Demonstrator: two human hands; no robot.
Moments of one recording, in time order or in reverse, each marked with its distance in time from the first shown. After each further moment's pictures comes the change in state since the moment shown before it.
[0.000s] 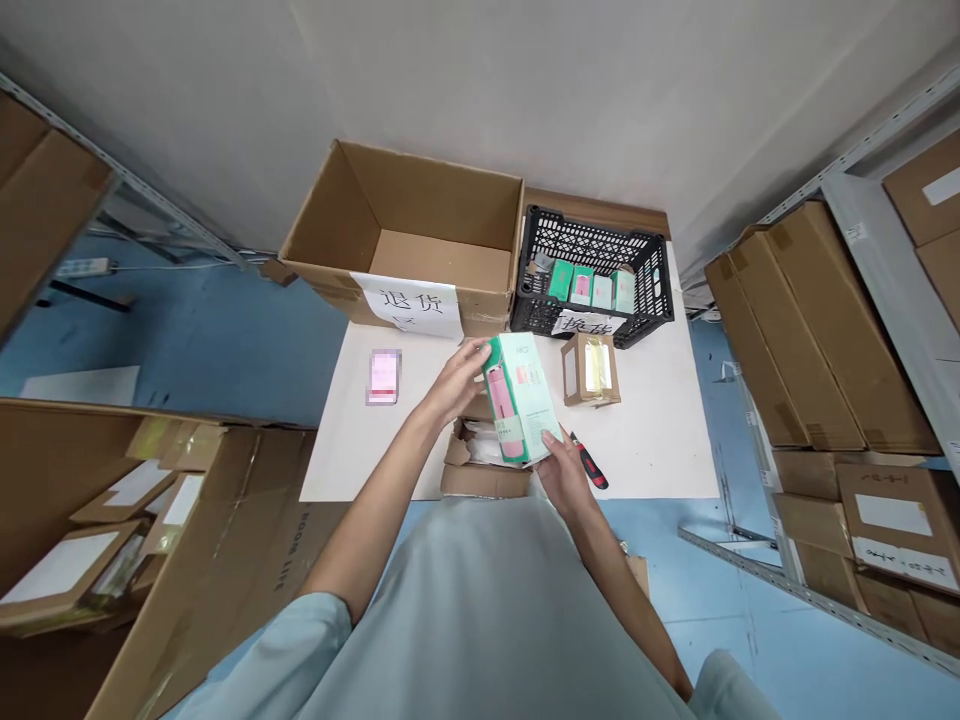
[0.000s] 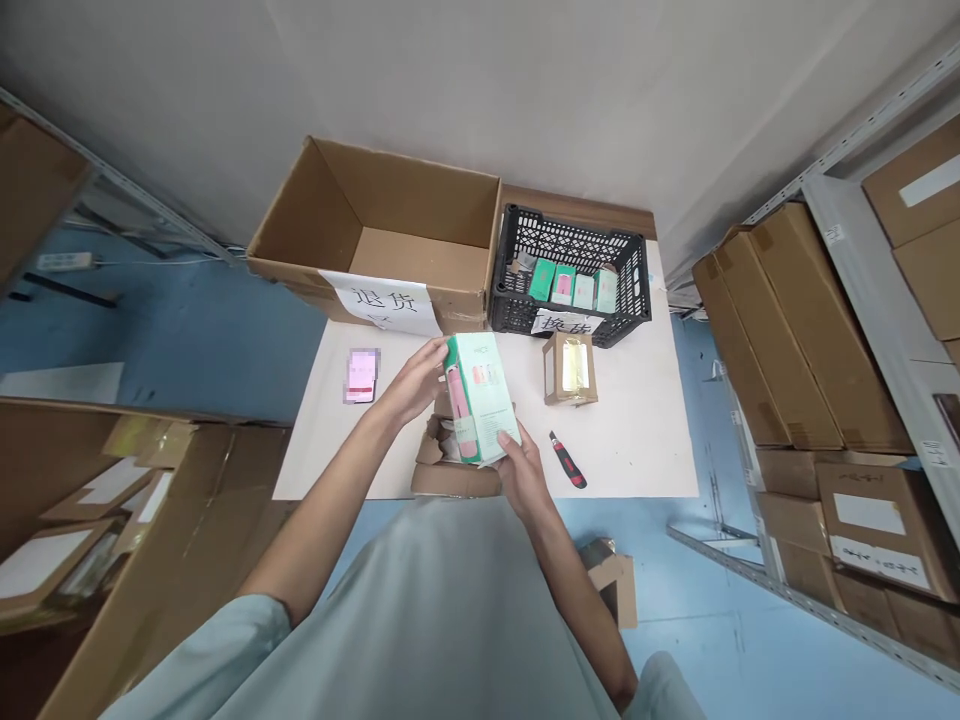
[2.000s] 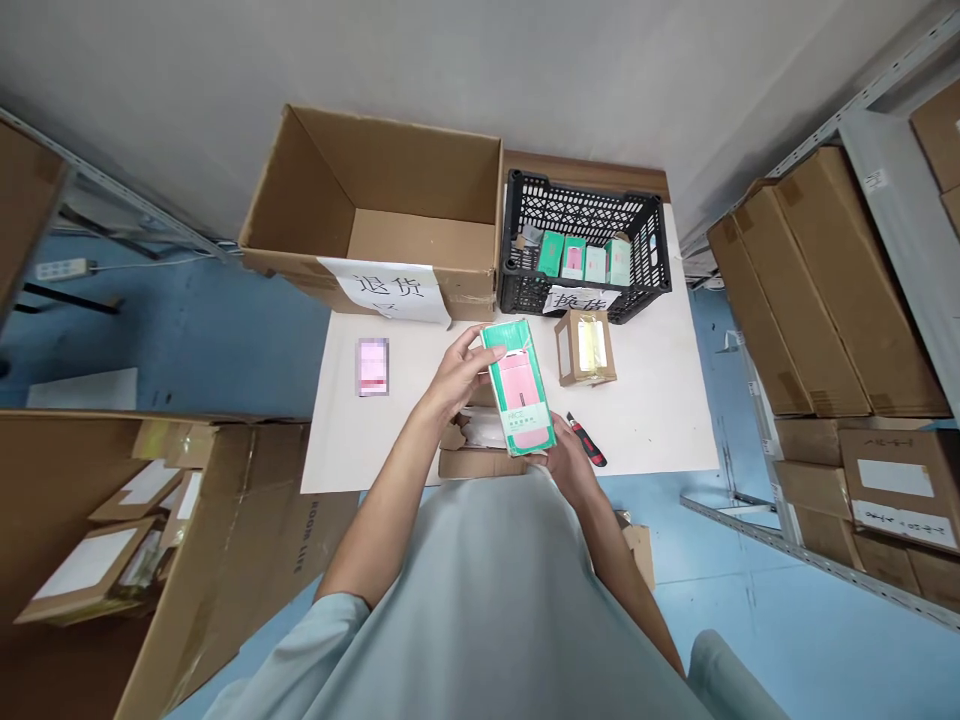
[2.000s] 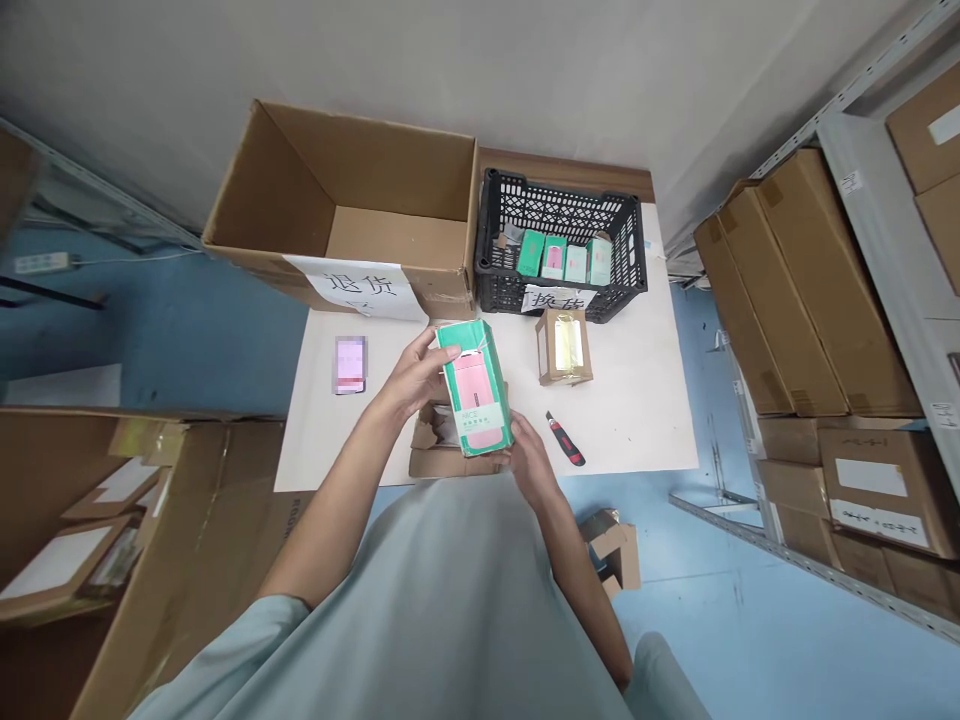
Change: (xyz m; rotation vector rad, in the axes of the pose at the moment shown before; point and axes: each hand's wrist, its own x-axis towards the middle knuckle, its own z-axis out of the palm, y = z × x) left_hand -0.003 -0.004 0.037 0.025 0.006 -0.095; right_hand -0.007 0.001 -0.047 -0.016 0.009 0.144
